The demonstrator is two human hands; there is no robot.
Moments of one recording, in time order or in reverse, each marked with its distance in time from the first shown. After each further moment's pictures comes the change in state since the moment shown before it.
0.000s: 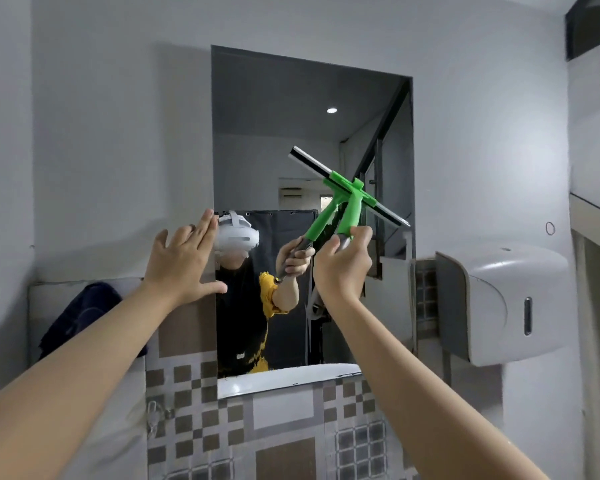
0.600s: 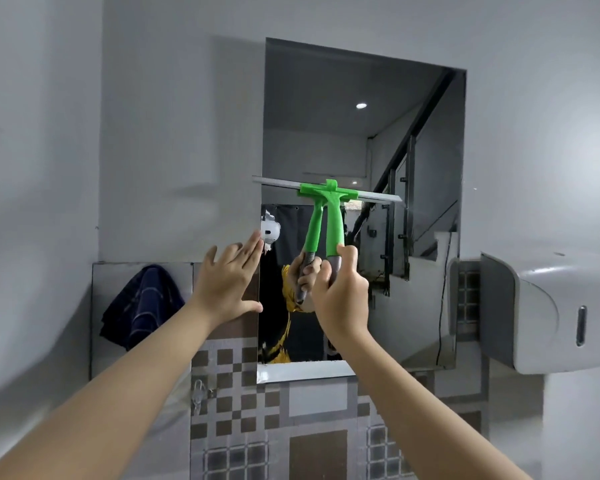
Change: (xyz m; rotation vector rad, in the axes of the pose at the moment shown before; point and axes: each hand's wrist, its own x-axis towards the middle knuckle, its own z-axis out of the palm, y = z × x) left_hand -0.042 0.008 0.021 -0.044 0.018 0.081; right_hand -0.062 0.028 0.037 -0.212 -0.197 -0.364
